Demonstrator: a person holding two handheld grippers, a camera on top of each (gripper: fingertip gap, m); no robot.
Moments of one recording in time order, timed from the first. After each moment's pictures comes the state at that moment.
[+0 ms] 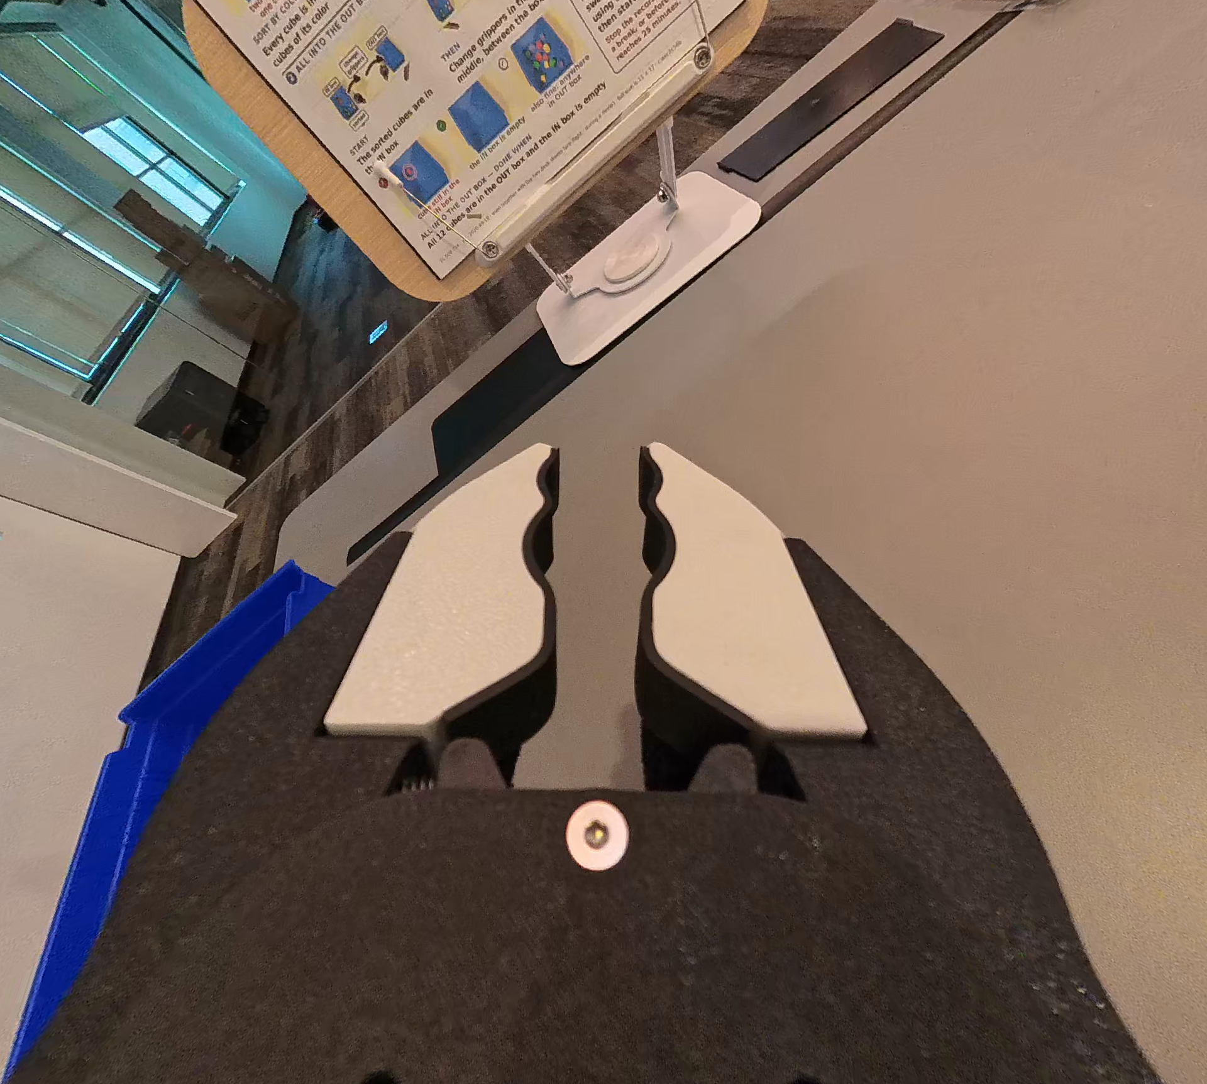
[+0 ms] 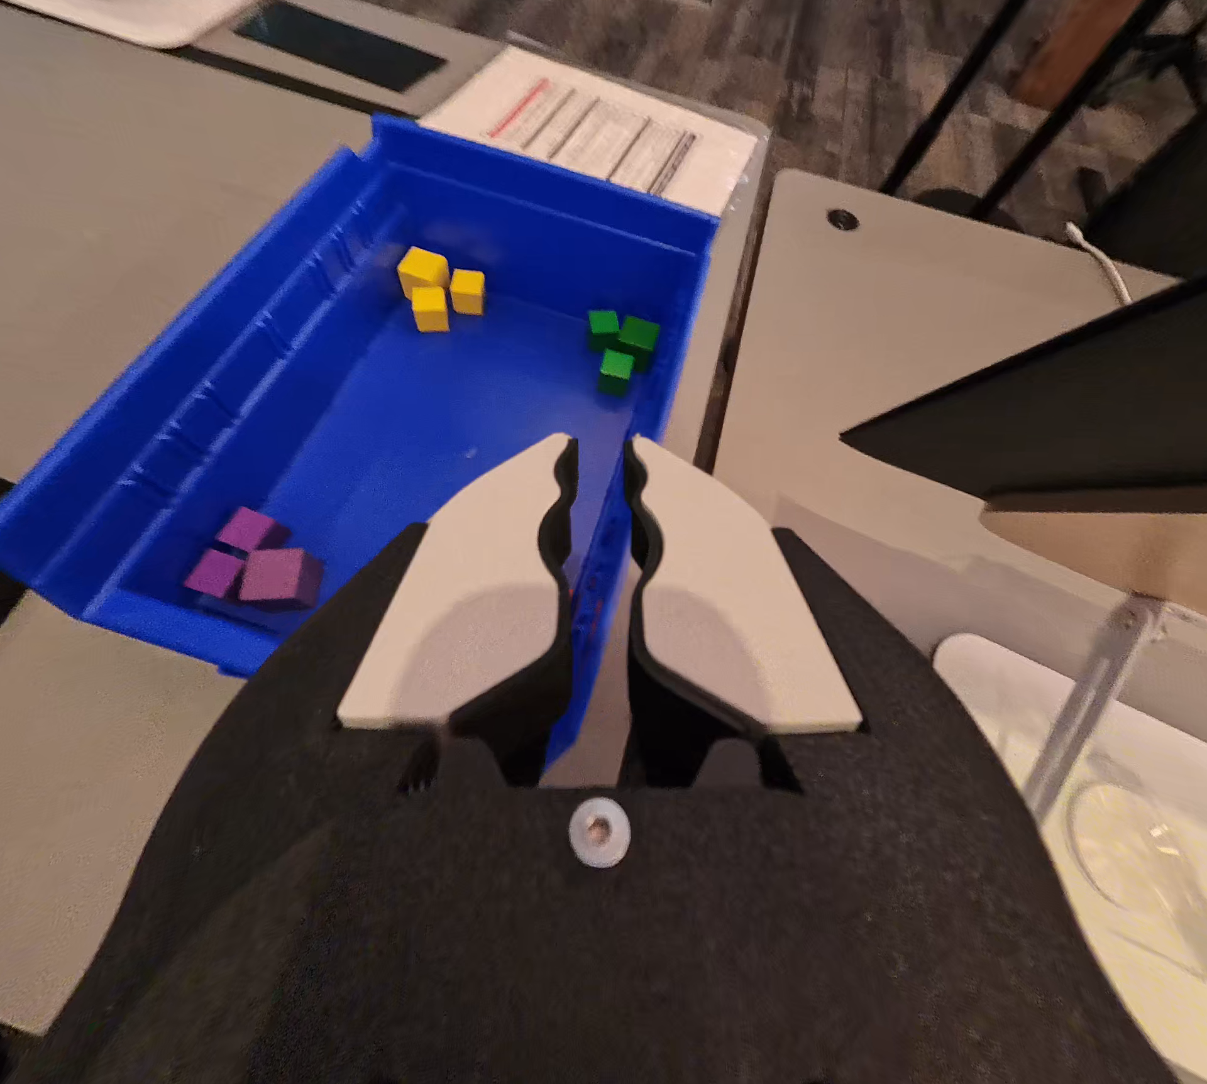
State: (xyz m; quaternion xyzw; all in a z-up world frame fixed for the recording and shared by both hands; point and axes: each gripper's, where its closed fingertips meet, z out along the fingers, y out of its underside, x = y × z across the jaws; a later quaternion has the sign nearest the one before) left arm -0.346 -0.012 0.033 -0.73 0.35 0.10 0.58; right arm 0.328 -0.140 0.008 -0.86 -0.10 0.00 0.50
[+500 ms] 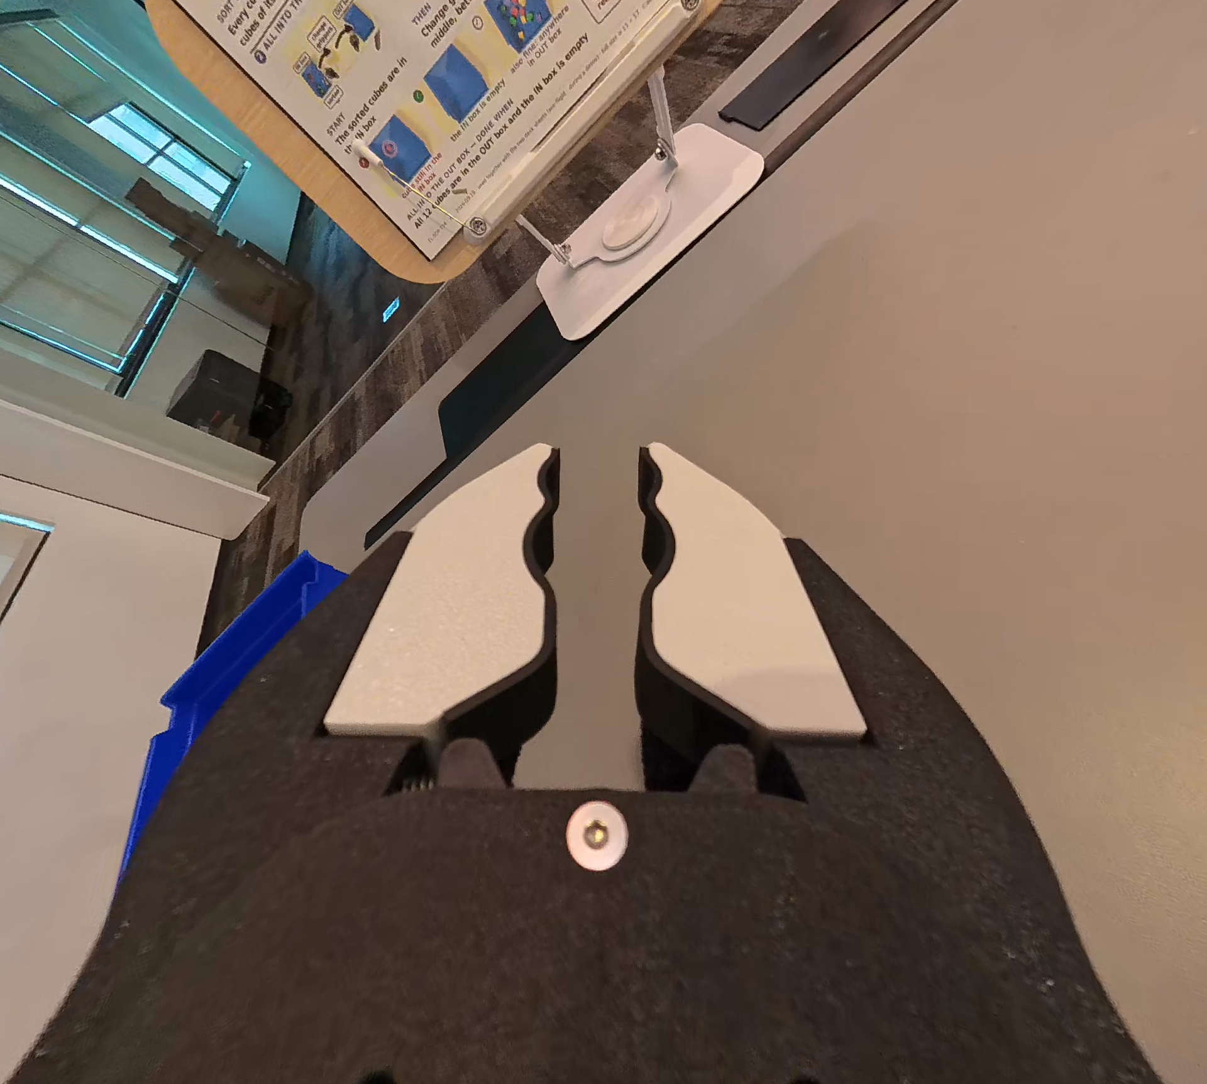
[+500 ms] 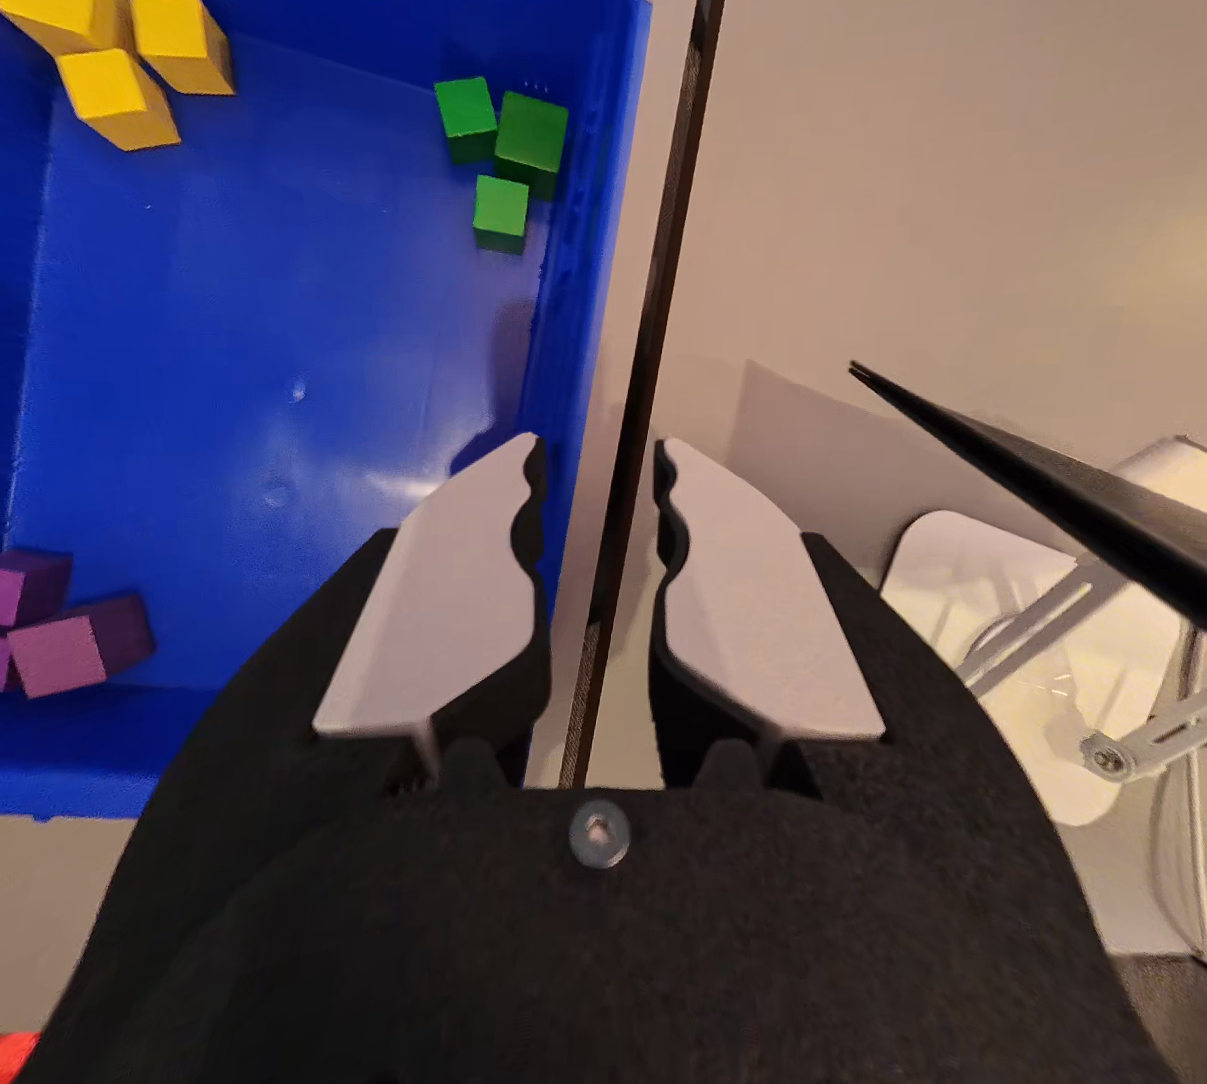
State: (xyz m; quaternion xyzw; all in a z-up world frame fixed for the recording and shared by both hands) left arm -0.342 -0.013 0.024 -0.74 0.37 0.13 0.55; right arm 0.363 -0.085 -0.067 -0.96 -0.06 -0.07 0.25
